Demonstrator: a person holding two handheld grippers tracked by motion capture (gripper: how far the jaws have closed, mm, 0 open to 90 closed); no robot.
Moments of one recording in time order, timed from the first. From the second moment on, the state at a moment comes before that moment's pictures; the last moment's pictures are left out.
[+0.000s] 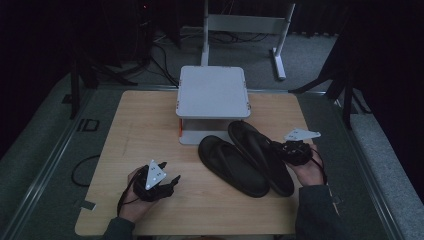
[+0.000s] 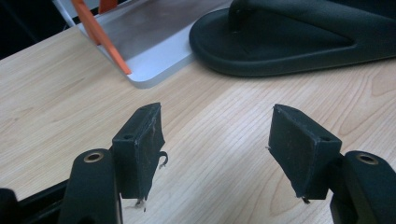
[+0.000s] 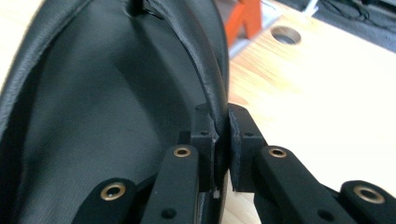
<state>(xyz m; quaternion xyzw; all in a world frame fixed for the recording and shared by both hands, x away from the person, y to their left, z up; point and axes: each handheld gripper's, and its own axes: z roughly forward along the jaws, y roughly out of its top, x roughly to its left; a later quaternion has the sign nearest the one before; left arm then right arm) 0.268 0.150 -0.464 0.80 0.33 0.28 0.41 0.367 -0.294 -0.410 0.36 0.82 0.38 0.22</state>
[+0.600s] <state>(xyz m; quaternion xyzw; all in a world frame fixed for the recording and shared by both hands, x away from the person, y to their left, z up) 0.269 0.144 -0.467 0.81 0.32 0.27 0.41 0.399 -0.288 -0.434 0.32 0.85 0.31 0.27</state>
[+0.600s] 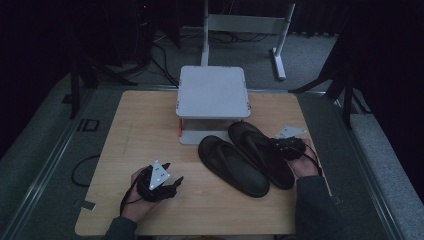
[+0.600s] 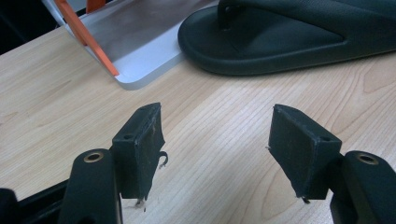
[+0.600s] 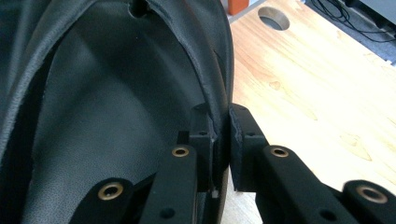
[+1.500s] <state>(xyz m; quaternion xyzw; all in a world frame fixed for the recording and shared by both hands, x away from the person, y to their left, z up) 0.268 0.143 -0.470 0.81 0.32 0.27 0.40 0.354 -0.230 -0.444 0.37 0.83 0.36 0.19</state>
